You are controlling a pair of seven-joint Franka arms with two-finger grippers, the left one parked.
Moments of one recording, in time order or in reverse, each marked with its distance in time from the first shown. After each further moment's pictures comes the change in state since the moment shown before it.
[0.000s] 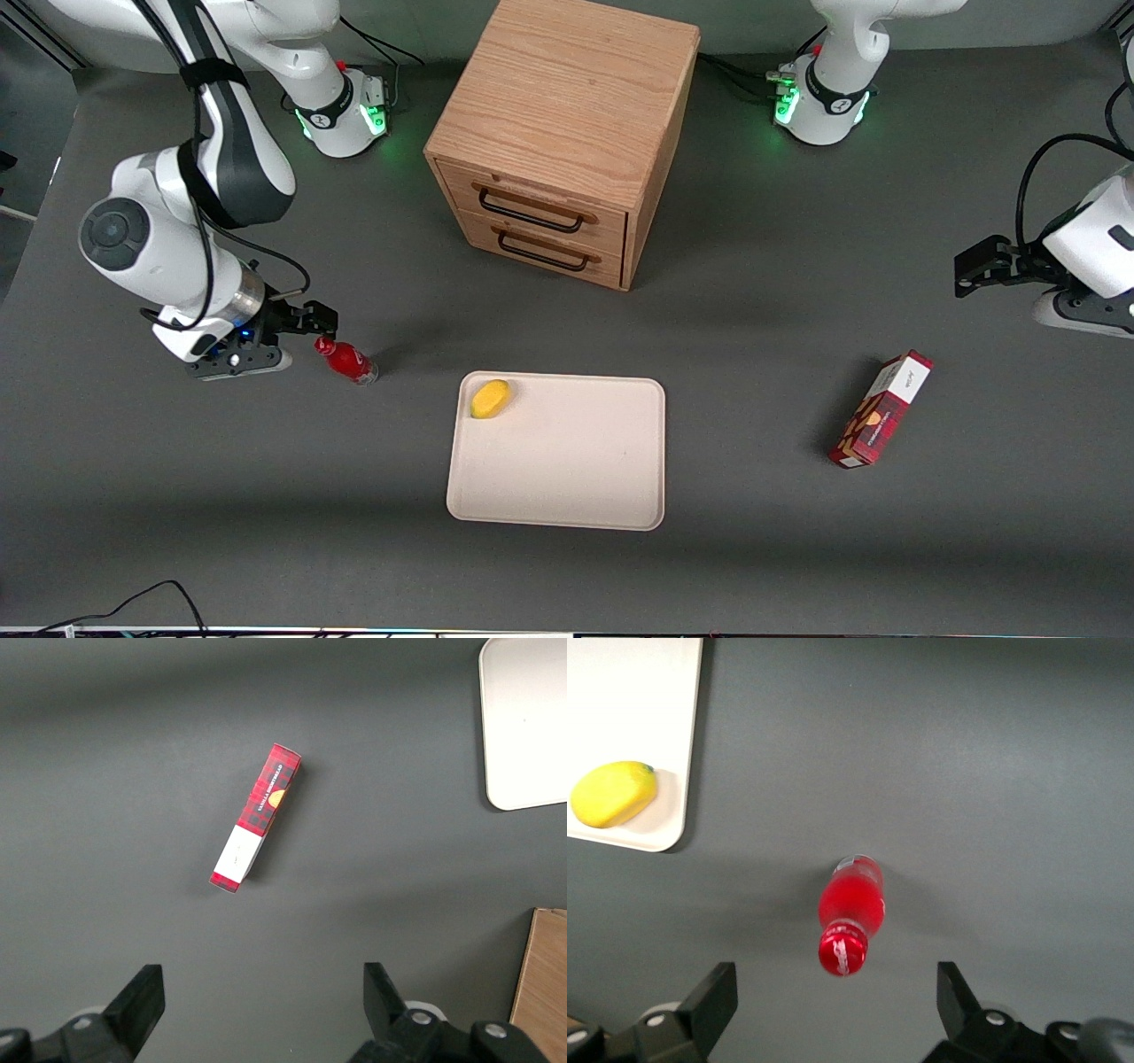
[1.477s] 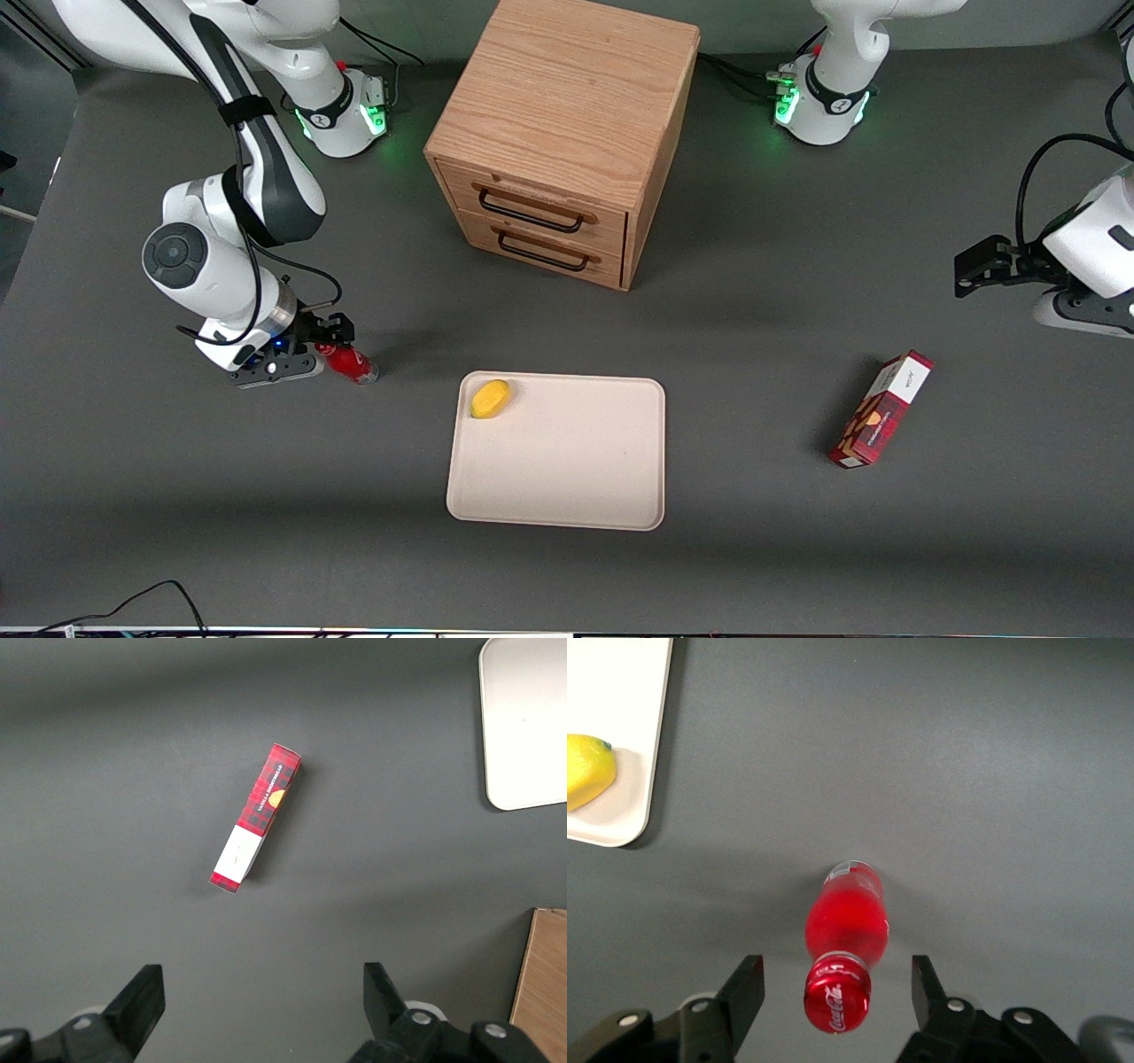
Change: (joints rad) arm -0.004 0.035 0.016 -0.079 -0.046 0.122 0.000
